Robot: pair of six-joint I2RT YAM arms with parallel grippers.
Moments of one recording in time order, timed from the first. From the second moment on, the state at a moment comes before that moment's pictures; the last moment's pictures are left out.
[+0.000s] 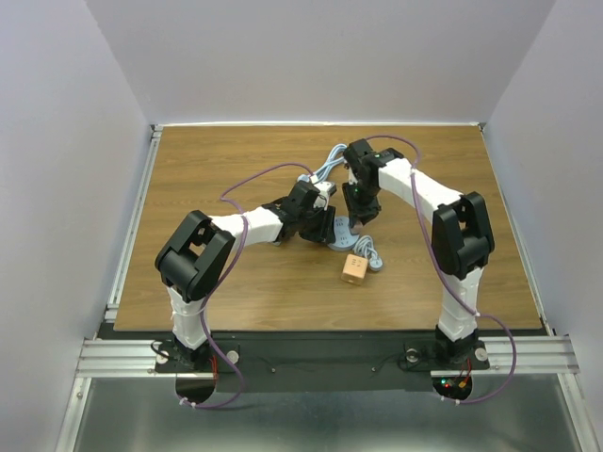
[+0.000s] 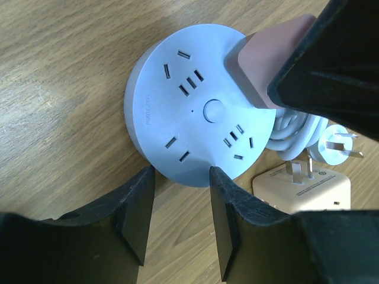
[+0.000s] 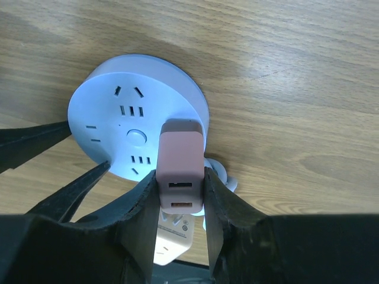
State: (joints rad) left arm -0.71 1.85 1.12 -0.07 0.24 -0.38; right arm 0.46 2.01 1.65 -0.99 -0.03 0.29
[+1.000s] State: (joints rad) left arm -0.71 1.85 1.13 -0.08 0.20 -0.37; right arm 0.56 1.92 1.47 -0.79 0.20 0.37
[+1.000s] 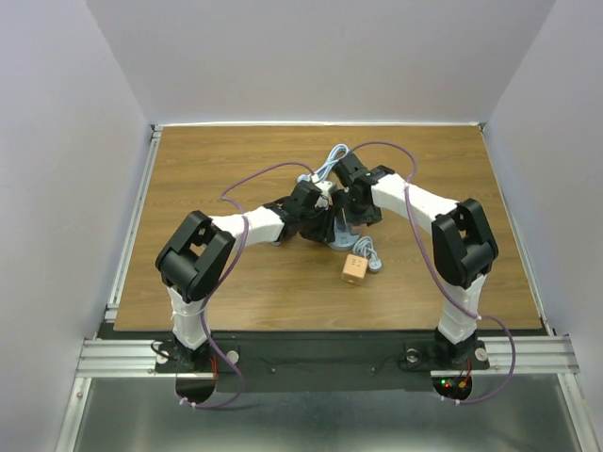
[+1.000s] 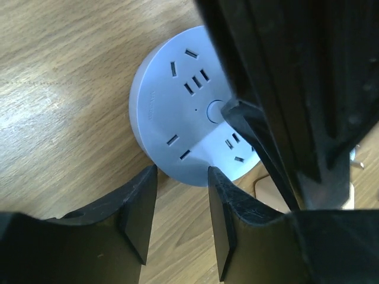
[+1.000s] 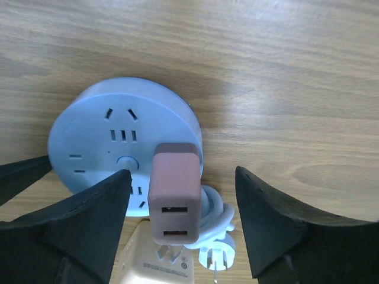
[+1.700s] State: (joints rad) left arm -0.74 1.62 1.11 -0.16 -0.02 -0.35; right arm 0.55 1.49 1.50 -0.77 0.39 0.29
